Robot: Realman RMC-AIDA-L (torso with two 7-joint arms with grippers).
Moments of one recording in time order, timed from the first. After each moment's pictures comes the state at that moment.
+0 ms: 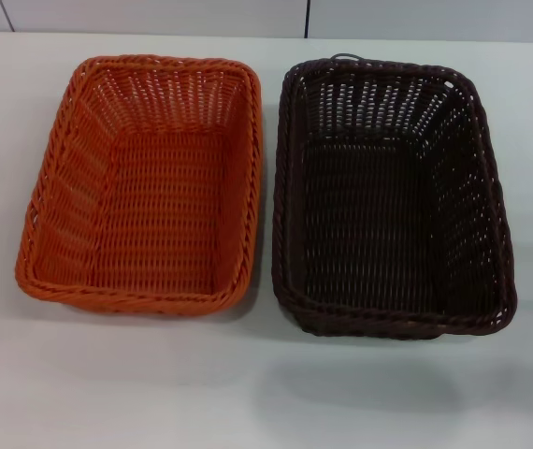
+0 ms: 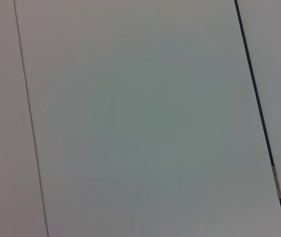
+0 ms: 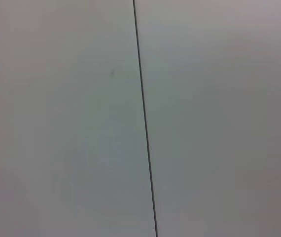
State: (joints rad) left arm -0.29 -2.07 1.51 0.18 -0.45 1.19 0.11; right arm 0.10 2.08 -2.46 -0.51 -1.89 1.53 2.96
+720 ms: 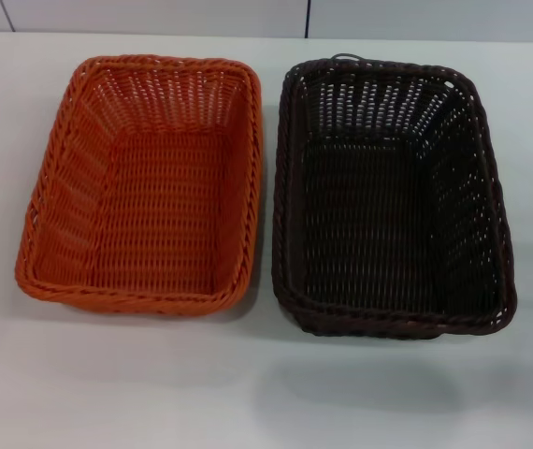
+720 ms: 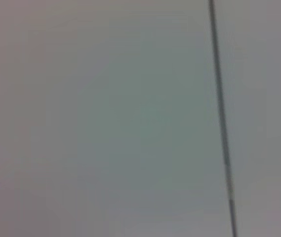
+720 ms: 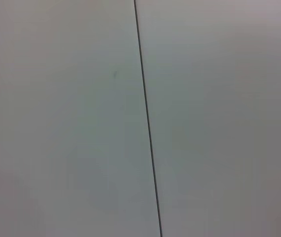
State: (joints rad) left arm -0.18 -1.98 1.58 0.74 -0.41 0.60 0.10; right arm 0.10 2.08 -2.46 -0.53 -1.89 1.53 2.96
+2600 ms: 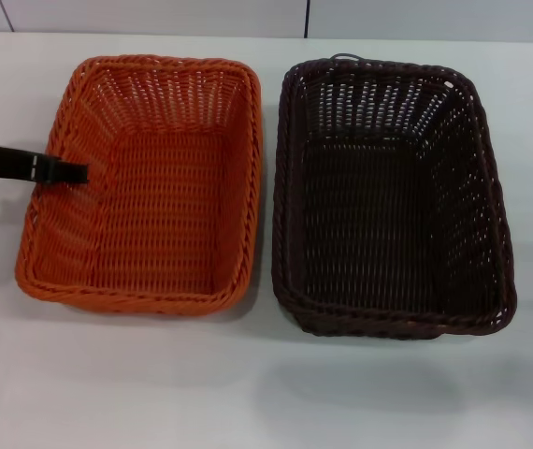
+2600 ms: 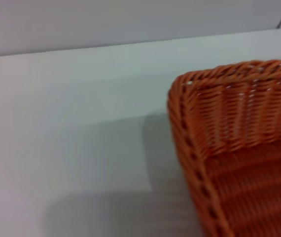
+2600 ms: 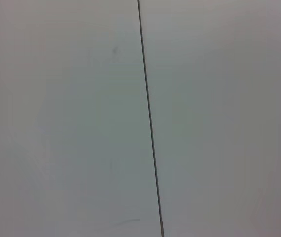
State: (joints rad) left arm -0.29 -2.06 1.27 1.45 -0.58 -1.16 0.41; right arm 0.10 2.08 -2.46 -0.52 -1.88 1.47 2.96
